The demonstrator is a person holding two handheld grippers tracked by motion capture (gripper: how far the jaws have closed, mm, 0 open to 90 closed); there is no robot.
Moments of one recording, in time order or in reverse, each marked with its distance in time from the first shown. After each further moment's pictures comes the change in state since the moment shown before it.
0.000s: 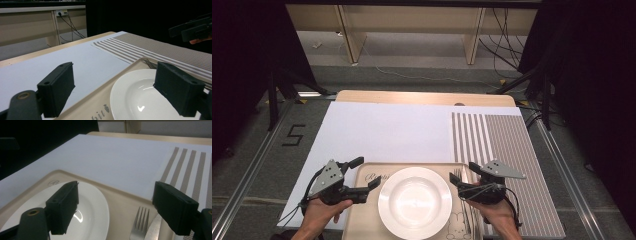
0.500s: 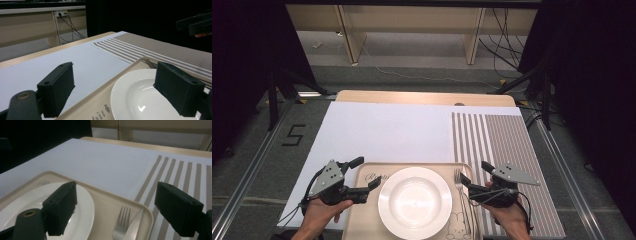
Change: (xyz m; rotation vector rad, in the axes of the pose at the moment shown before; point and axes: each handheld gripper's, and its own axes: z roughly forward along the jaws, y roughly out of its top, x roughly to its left) left arm 0.000 0.000 0.000 -0.001 0.002 0.007; right arm -0.012 -0.003 -0.022 -0.052 -0.051 -0.062
